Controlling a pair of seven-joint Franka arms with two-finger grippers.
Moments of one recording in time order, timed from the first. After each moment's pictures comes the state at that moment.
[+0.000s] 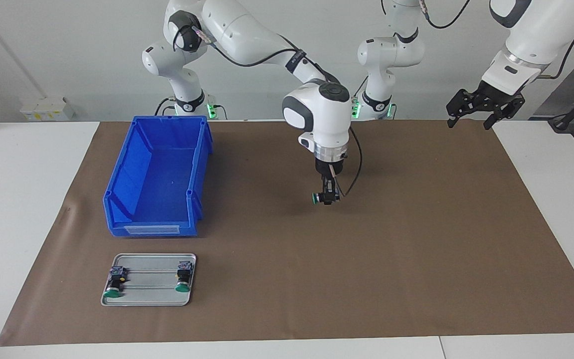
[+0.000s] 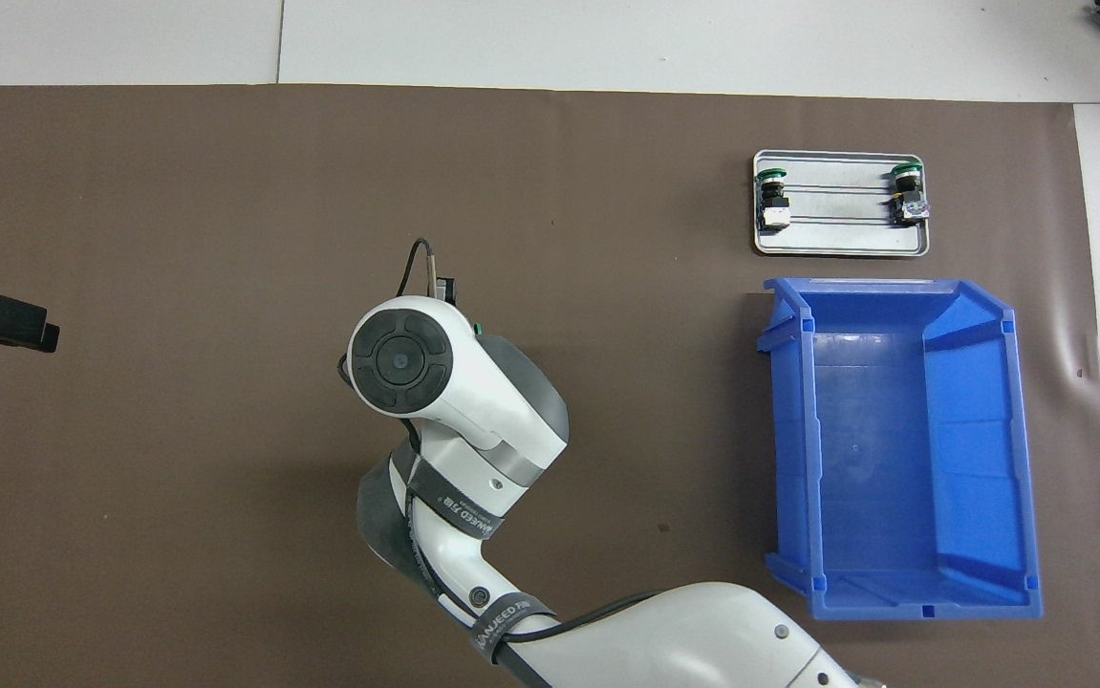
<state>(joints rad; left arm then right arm) -0.03 -0.04 0.02 -1.58 -0.03 1.49 0.11 0.78 0.66 -0.02 -1.33 -0.10 2.19 2.47</state>
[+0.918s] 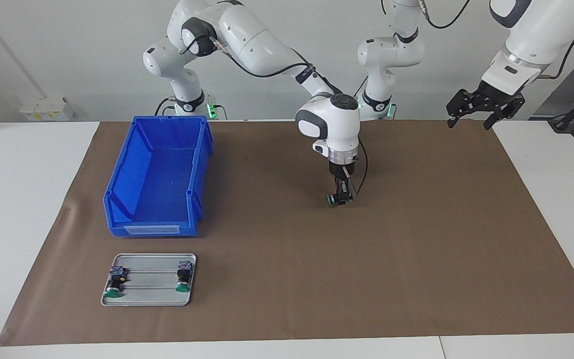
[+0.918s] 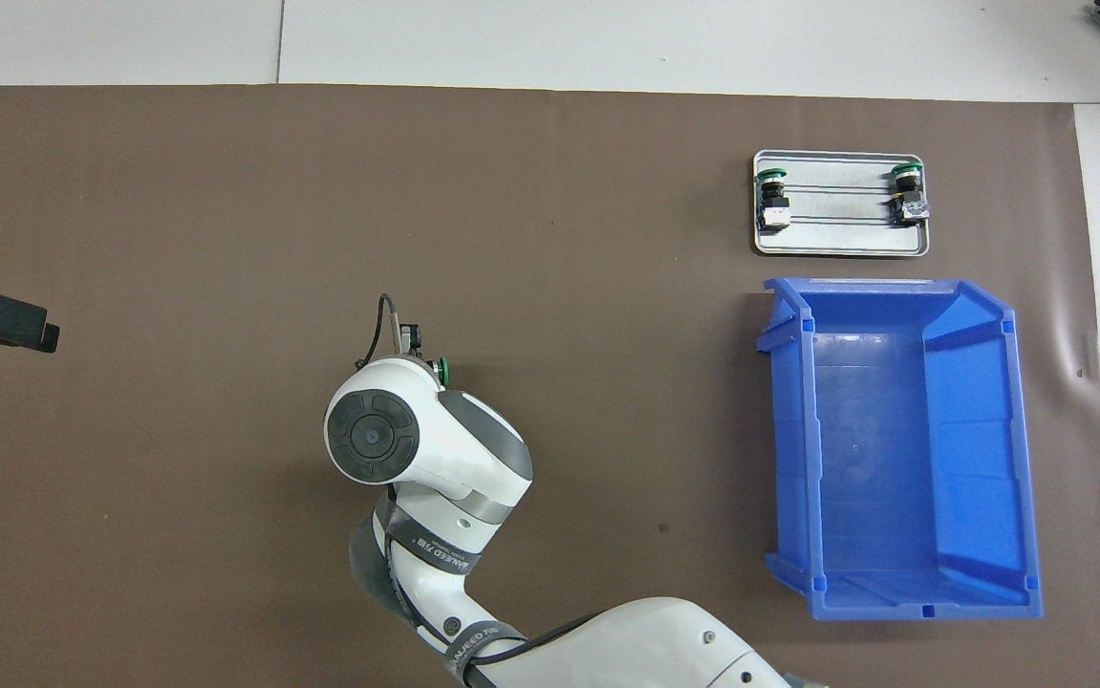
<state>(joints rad) -0.03 -0.04 0.02 -1.58 -0.03 1.49 0.11 0.85 0.69 -0.02 -1.42 -0.14 2.36 2.50</state>
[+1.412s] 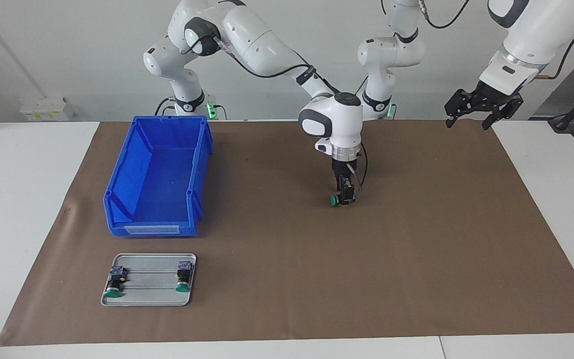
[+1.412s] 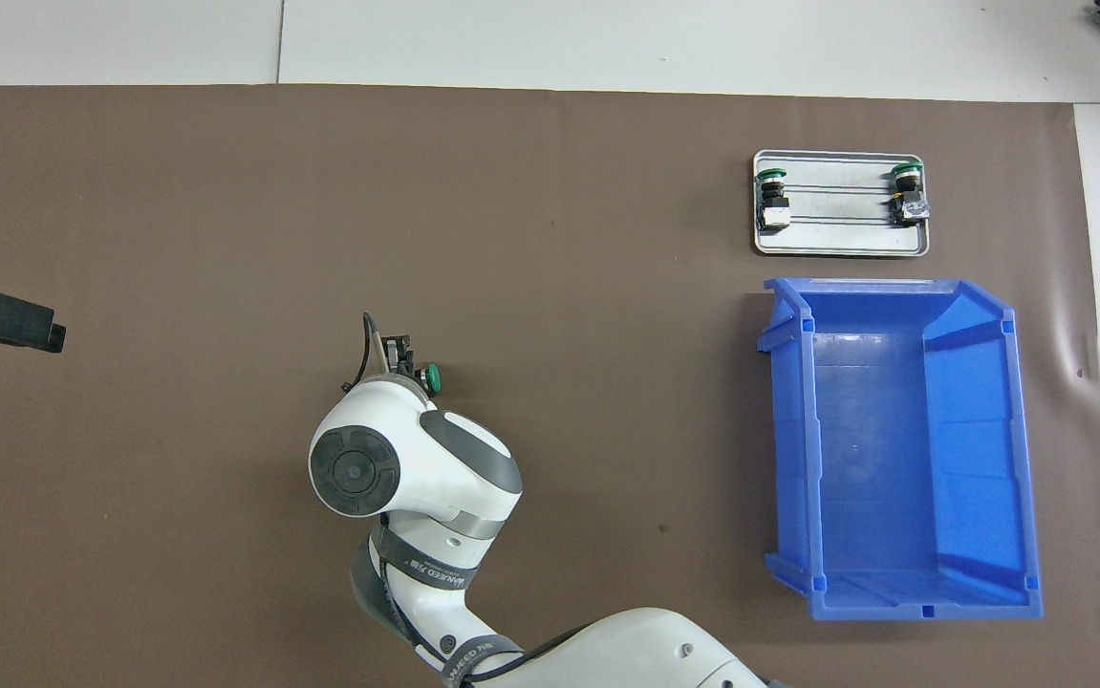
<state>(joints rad) -0.03 -0.04 0.01 -1.58 -0.03 1.49 0.12 0.87 0.70 -0.02 -1.44 -0.25 2.38 2.50</state>
